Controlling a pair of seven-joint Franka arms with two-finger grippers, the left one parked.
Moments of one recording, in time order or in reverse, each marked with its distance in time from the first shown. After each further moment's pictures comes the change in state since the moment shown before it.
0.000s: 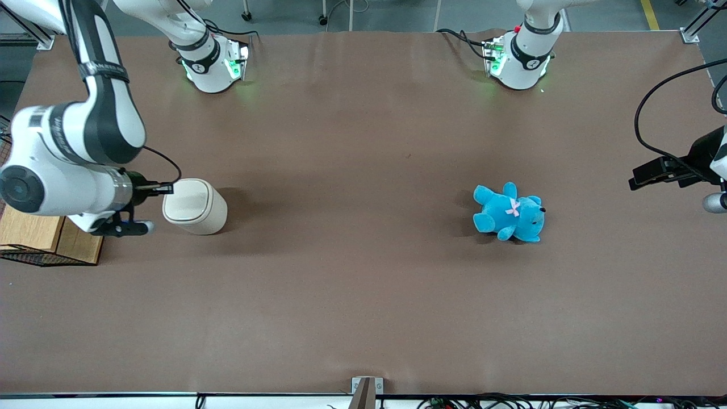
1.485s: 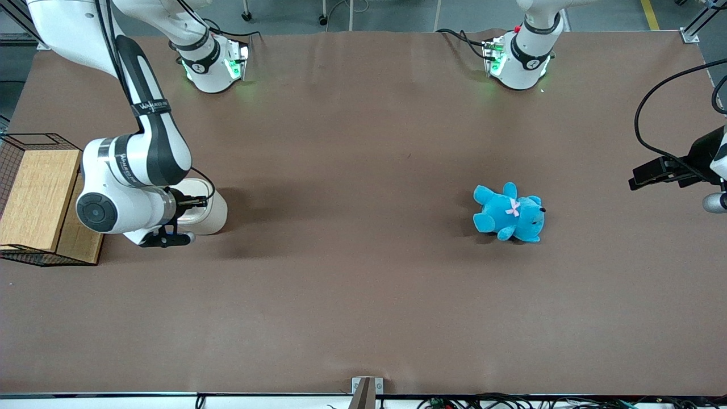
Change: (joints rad) arm 0.048 0.092 0.001 -0.081 0.001 0.158 0.001
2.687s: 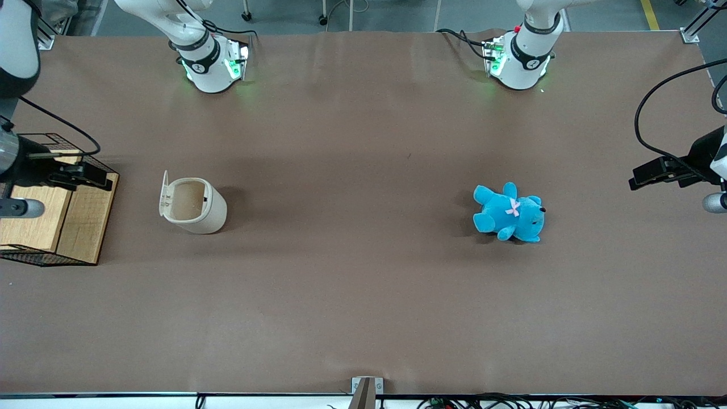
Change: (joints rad) arm -0.133 -0.209 -0.020 0.390 -0.016 -0.272 -0.066
